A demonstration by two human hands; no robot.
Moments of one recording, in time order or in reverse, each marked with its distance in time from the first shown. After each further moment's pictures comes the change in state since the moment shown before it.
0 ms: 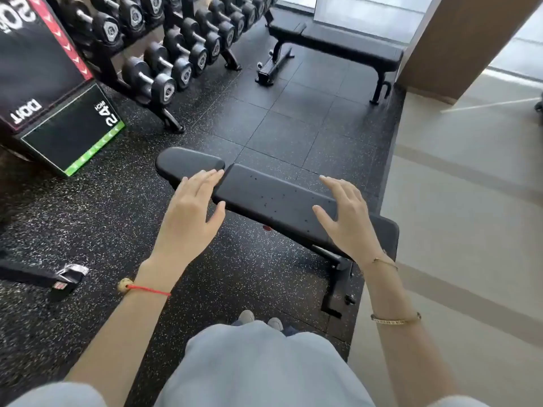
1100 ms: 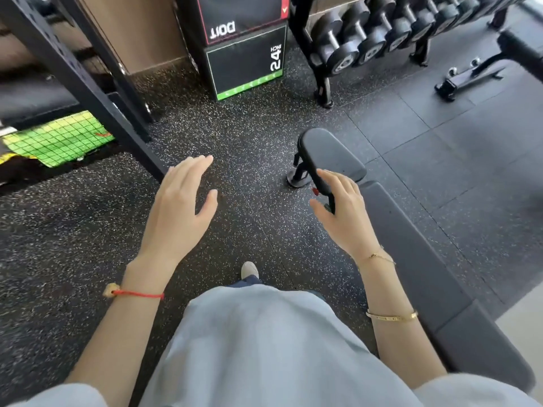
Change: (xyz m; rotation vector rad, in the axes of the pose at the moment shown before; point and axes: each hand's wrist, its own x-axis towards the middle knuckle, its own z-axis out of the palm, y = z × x) left_hand -0.097 -0.254 -0.135 0.094 0.227 -0.700; right_hand 0.157 -0.260 0.250 0.094 -0.469 -0.422
